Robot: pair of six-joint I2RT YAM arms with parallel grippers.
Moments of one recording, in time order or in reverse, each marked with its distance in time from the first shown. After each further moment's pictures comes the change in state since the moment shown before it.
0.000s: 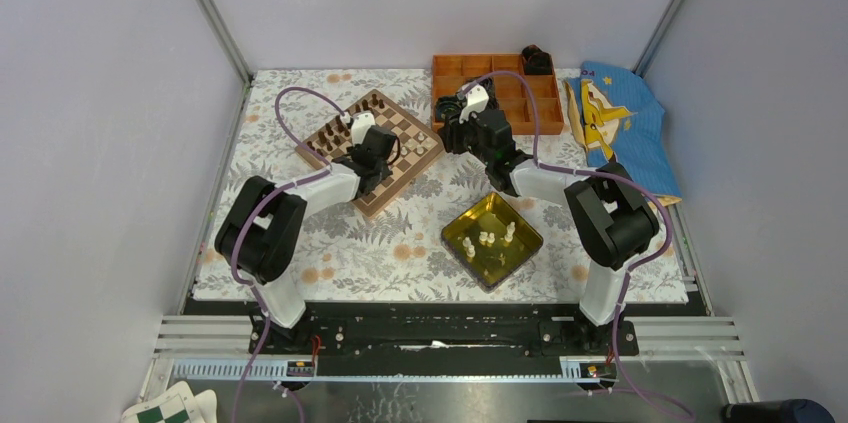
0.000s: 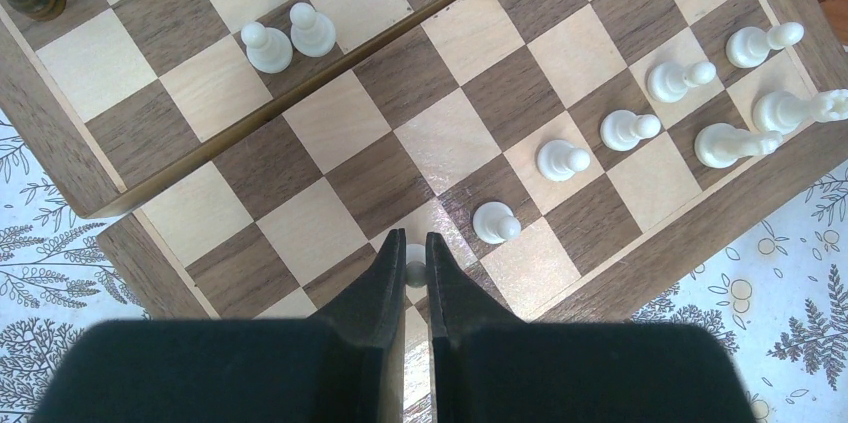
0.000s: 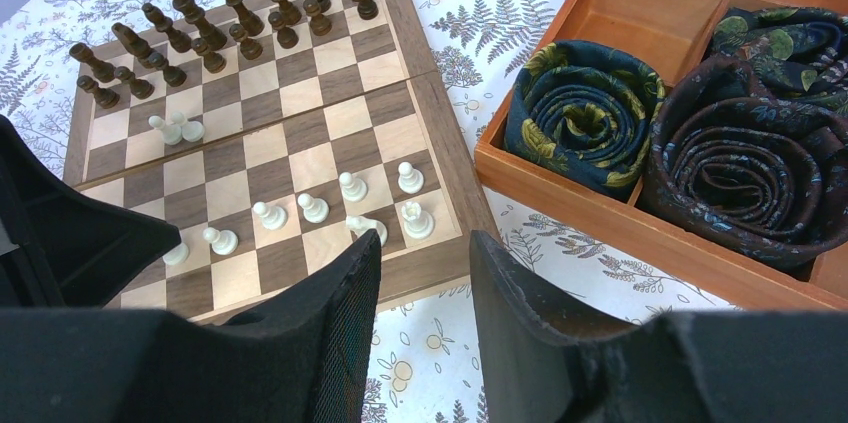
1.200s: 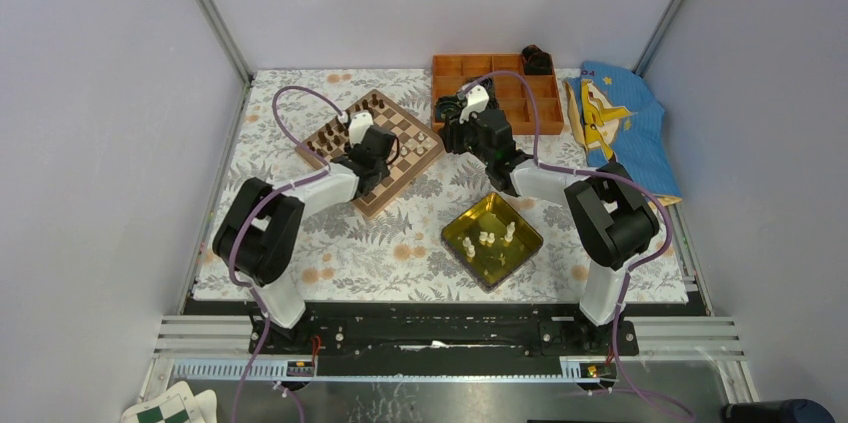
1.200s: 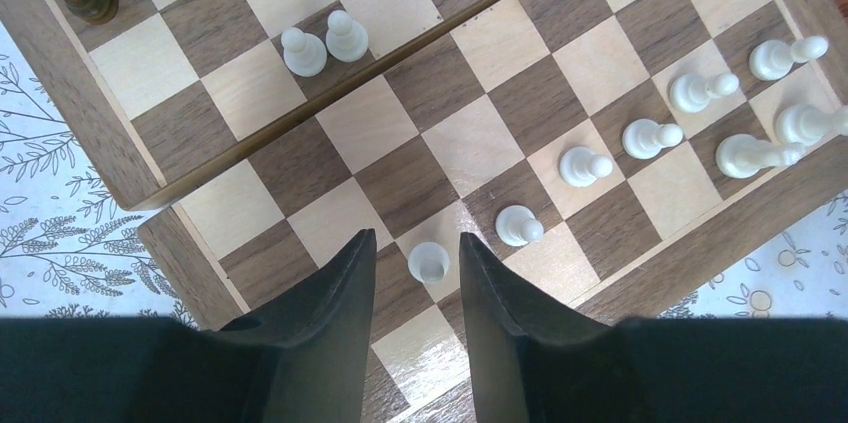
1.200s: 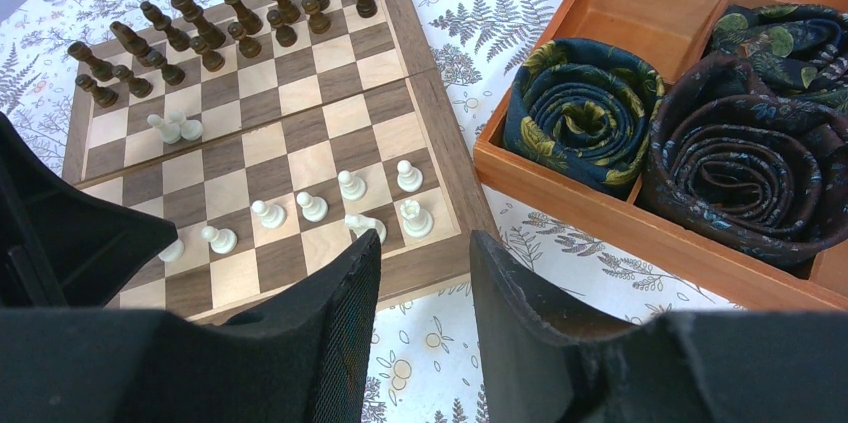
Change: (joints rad) left arm 0.000 -0.011 0.000 -0.023 -0.038 0.003; right arm -0.001 0.000 0.000 -0.002 -0.002 0.001
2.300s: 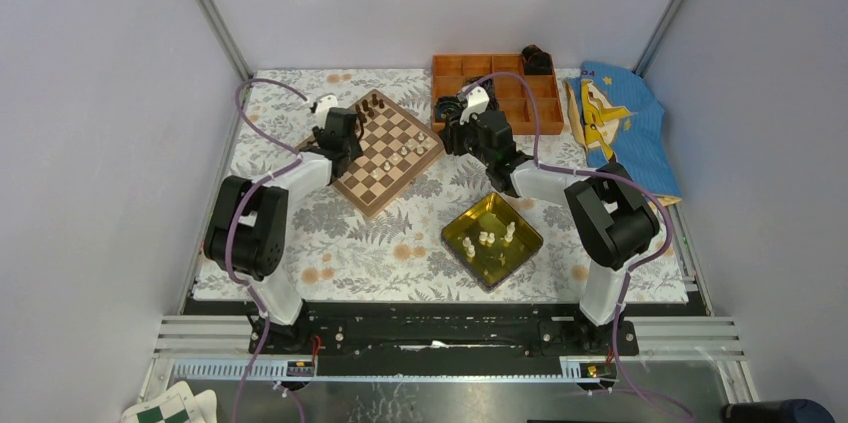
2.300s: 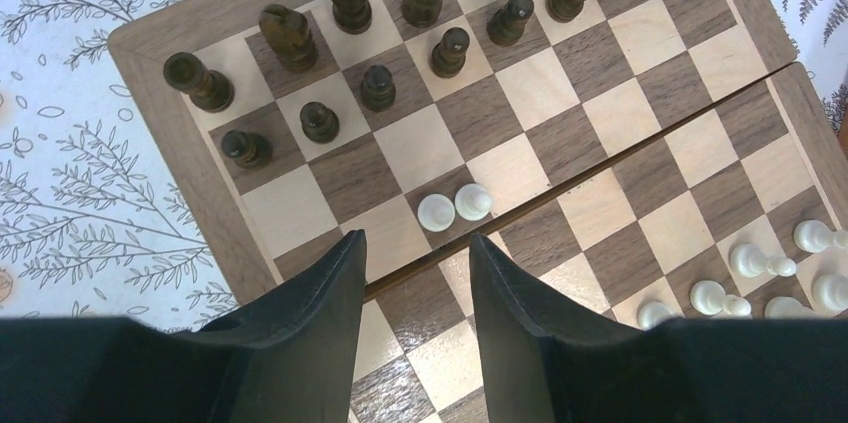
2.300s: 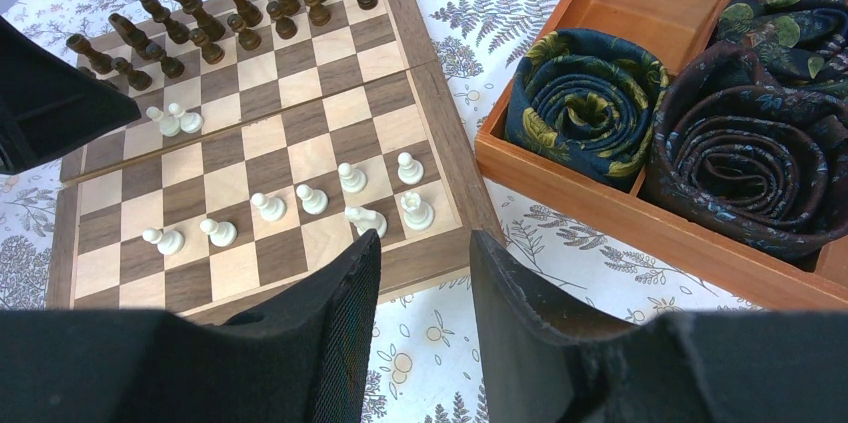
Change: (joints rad) left arm 0.225 -0.011 0.028 0.079 0.103 0.087; right arm 0.000 -0.002 -0.011 0.000 -0.007 0.002
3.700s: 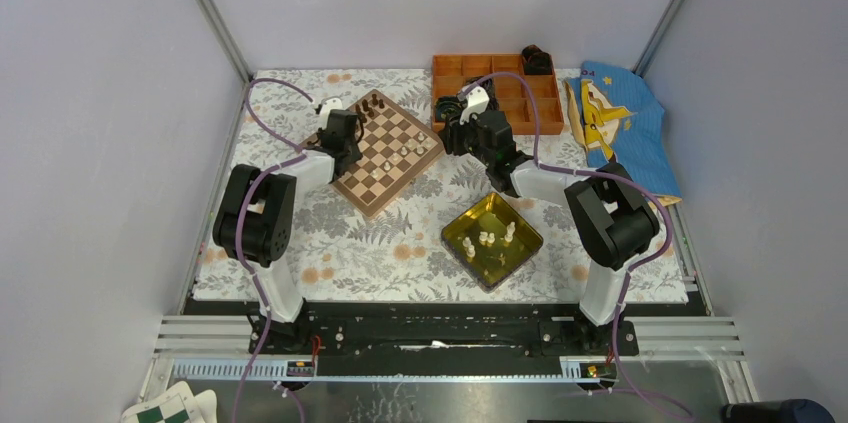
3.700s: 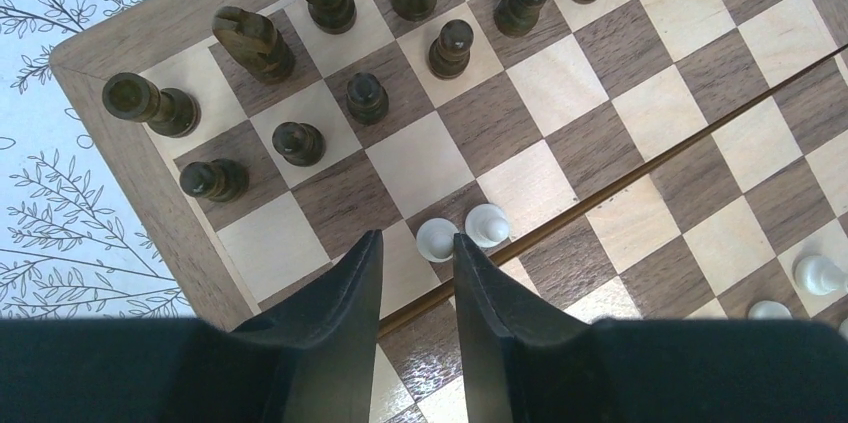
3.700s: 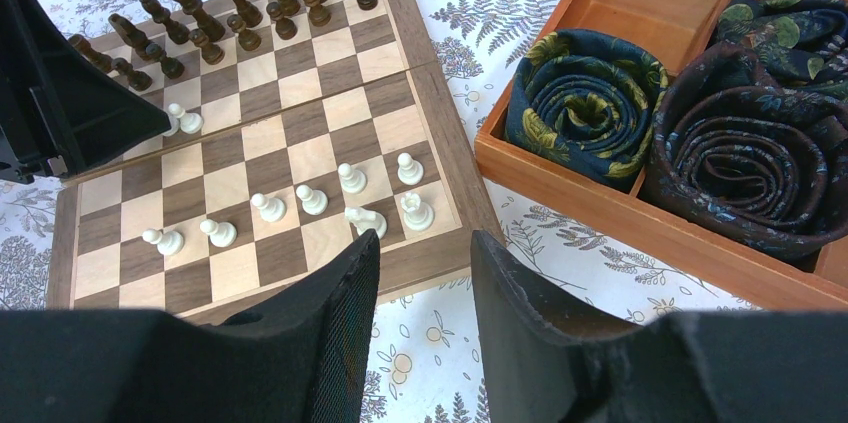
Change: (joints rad) left arm 0.024 0.095 0.014 0.067 0.053 0.072; right arm 0.000 0.000 0.001 -0.001 0.000 0.000
